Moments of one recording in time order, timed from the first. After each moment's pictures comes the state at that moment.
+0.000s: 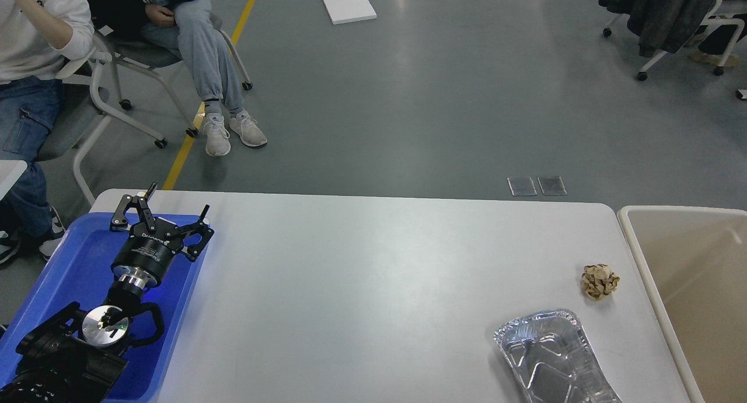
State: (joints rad) left arm -0.51 0.28 -1.02 -0.35 -0.22 -0.79 -0.19; right arm 0.57 -0.50 -0.24 0.02 0.18 -0.05 0.04
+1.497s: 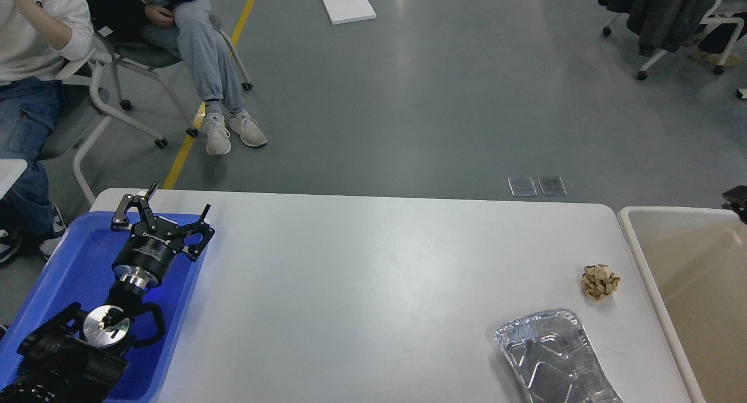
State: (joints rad) left arm -0.51 0.28 -1.02 -0.35 -0.22 -0.79 -0.19; right arm 1.28 -0.94 -0.59 0.98 -0.09 -0.19 -0.12
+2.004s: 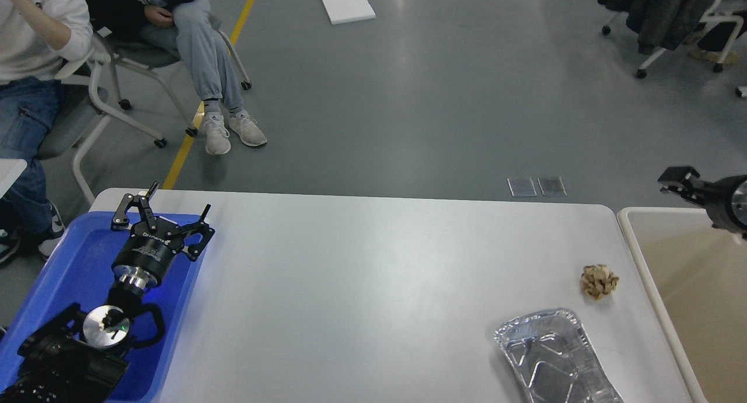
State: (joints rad) left arm -0.51 0.28 -1.02 -0.35 -0.22 -0.79 -0.19; right arm 1.75 -0.72 -1.09 1.18 -0.14 0.00 -0.13
